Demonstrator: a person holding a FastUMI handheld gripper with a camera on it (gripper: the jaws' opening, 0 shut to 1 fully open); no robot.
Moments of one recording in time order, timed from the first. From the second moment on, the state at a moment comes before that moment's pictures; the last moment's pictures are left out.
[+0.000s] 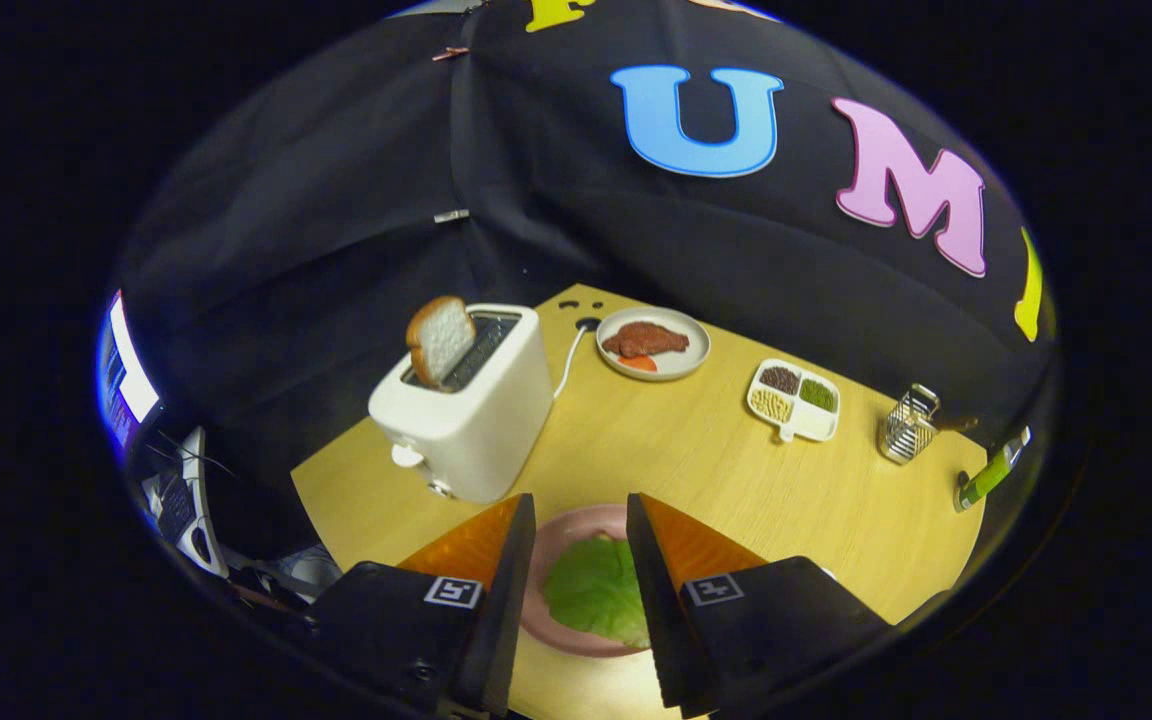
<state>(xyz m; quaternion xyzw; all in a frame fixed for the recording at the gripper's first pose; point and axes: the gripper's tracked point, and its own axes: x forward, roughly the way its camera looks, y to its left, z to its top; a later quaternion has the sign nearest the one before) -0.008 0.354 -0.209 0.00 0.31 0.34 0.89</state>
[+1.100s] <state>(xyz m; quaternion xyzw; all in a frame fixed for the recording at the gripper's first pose) 0.061 0.594 -0.207 -0.02 0.35 0.34 0.87</state>
